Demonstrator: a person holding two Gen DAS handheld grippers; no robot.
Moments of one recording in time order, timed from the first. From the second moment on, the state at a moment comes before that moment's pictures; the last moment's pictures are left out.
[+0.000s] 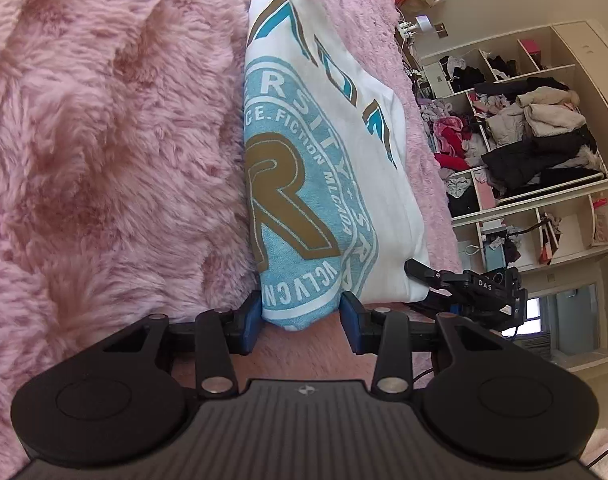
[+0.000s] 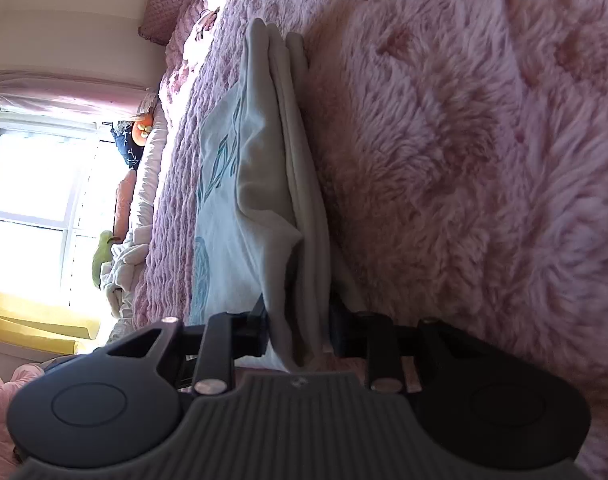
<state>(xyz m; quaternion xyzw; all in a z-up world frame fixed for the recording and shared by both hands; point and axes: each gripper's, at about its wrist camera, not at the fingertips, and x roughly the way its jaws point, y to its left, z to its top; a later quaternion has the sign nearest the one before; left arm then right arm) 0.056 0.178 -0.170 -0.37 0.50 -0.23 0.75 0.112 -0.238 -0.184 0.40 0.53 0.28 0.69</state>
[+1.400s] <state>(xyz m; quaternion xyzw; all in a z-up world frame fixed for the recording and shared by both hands) 0.052 0.119 -0.106 -0.22 0.38 -0.14 0.89 0.147 -0.121 -0.116 0.07 0.35 0.27 0.89</state>
